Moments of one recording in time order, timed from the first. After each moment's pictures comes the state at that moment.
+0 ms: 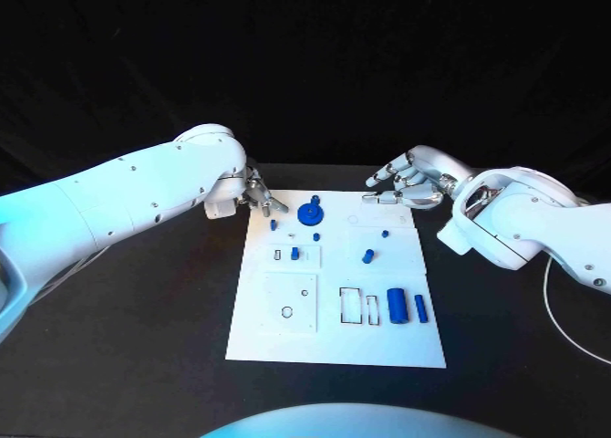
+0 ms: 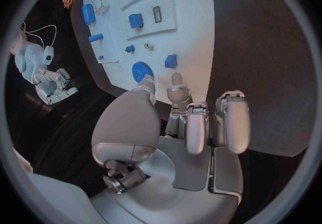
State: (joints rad) left arm 1.34 -0.48 -0.01 1.06 -1.06 0.29 -0.67; left_hand 1.10 -0.05 0.01 0.29 0.05 0.95 0.06 0.49 0.61 1.30 -0.01 1.01 0.95 1.47 -0.08 1.57 1.31 0.03 1.47 0.03 1.45 1.31; right arm 1.27 -0.95 -0.02 1.70 -1.06 -0.34 -0.16; right_hand 1.28 -0.04 -0.01 0.14 0.24 0.96 0.15 0.08 0.07 1.35 0.06 1.12 1.26 1.46 -0.01 1.51 1.31 0.05 1.46 0.09 1.44 1.31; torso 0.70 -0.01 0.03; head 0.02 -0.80
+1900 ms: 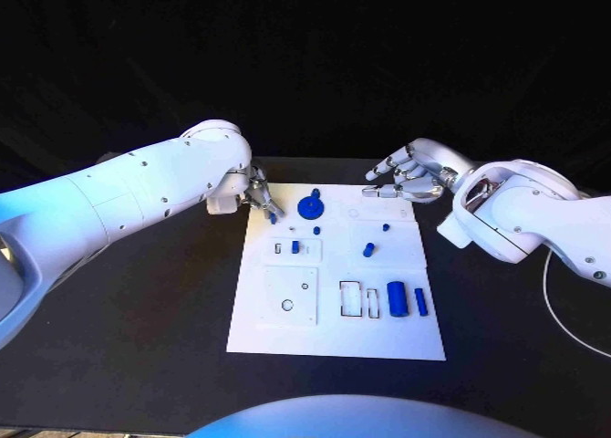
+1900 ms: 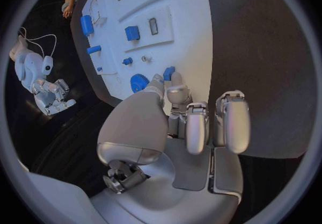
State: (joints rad) left arm 1.34 -0.45 -0.01 1.02 -1.08 0.38 -0.65; left_hand 1.23 0.05 0.01 0.23 0.05 0.98 0.05 0.51 0.61 1.31 -0.02 1.03 0.96 1.47 -0.08 1.57 1.31 0.03 1.47 0.03 1.45 1.31; right arm 1.27 -0.94 -0.02 1.70 -1.06 -0.34 -0.15; right_hand 1.28 -0.03 -0.01 0.14 0.25 0.97 0.14 0.08 0.07 1.35 0.06 1.12 1.26 1.46 -0.01 1.51 1.31 0.05 1.46 0.09 1.44 1.31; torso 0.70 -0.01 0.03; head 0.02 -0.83
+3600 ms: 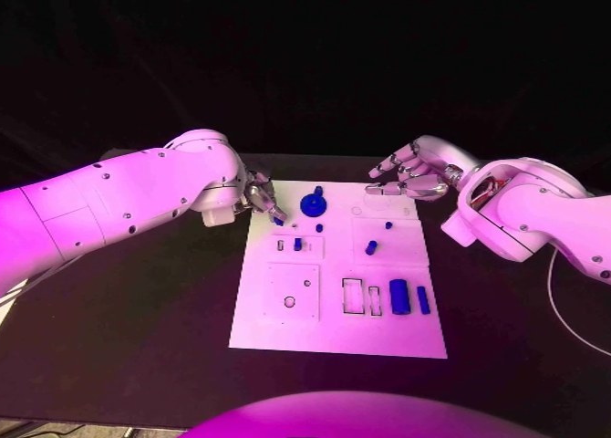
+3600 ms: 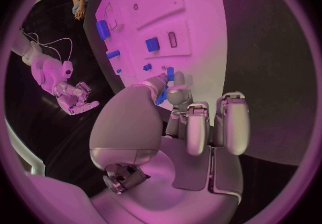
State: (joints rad) left arm 1.32 -0.62 -0.02 1.29 -1.05 0.24 -0.58; left_hand 1.28 -0.12 0.45 0.14 0.13 0.98 0.05 0.51 0.61 1.35 -0.03 1.02 0.92 1.47 -0.08 1.57 1.31 0.03 1.47 0.03 1.48 1.31; right arm 1.27 -0.95 -0.02 1.70 -1.06 -0.34 -0.15; right_hand 1.28 -0.03 -0.01 0.14 0.25 0.97 0.14 0.08 0.07 1.35 0.06 1.12 1.27 1.46 -0.01 1.51 1.31 0.05 1.46 0.09 1.44 1.31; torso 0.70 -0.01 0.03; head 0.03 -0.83
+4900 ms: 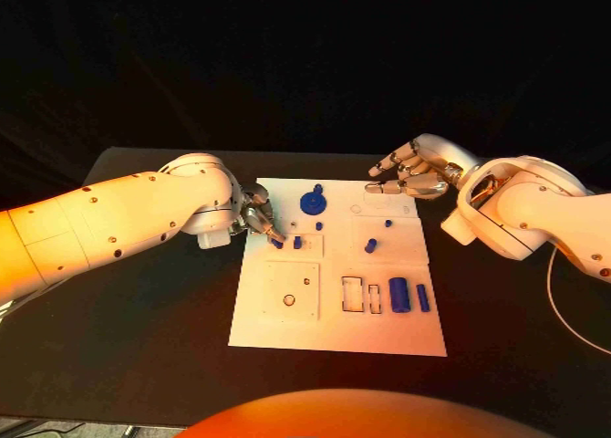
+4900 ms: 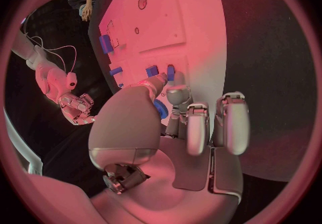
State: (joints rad) left arm 1.27 -0.68 -0.03 1.39 -1.04 0.23 -0.59; left_hand 1.26 -0.14 0.47 0.12 0.13 0.99 0.05 0.50 0.61 1.35 -0.03 1.02 0.92 1.47 -0.08 1.57 1.31 0.03 1.47 0.03 1.48 1.31; right arm 1.27 -0.95 -0.02 1.70 -1.05 -0.34 -0.15; right_hand 1.28 -0.03 -0.02 0.14 0.25 0.97 0.14 0.08 0.07 1.35 0.06 1.12 1.27 1.46 -0.01 1.51 1.31 0.05 1.46 0.09 1.44 1.31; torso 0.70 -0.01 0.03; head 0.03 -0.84
